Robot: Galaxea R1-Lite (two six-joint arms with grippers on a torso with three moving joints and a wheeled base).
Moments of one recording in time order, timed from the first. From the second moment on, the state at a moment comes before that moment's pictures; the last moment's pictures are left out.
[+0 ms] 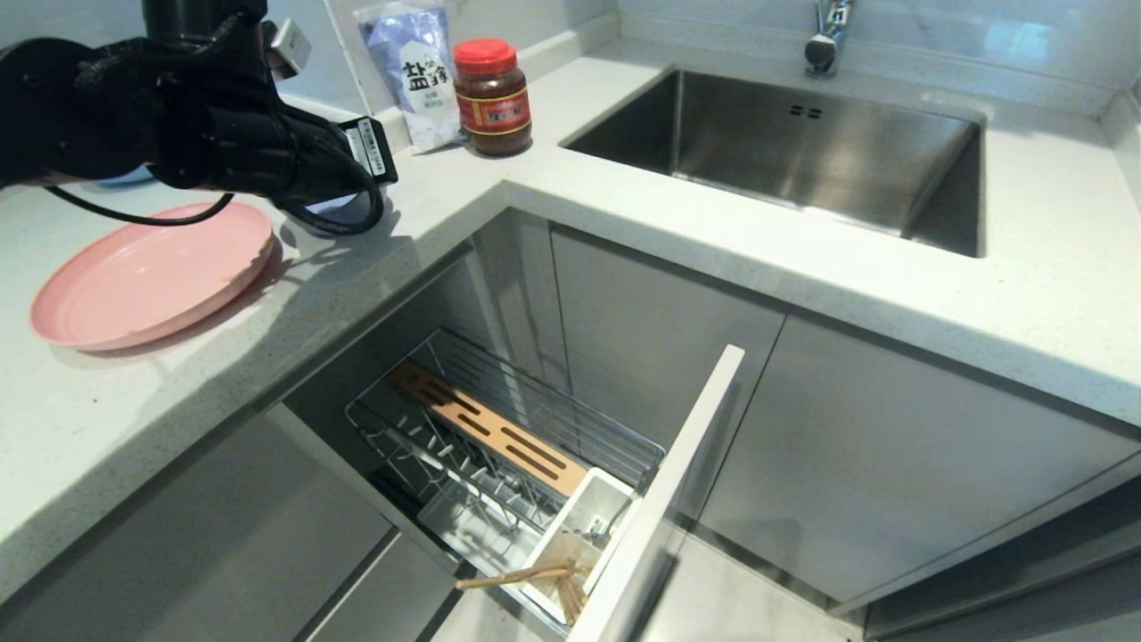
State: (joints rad) left arm -0.27 1.84 -1.91 0.32 0.18 -0.20; right arm 0.00 0.00 0.00 0.00 0.00 0.02
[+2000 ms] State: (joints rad) left arm -0.69 1.37 -1.40 0.00 0.18 -0.60; right arm 0.01 0.00 0.00 0.00 0.00 0.02
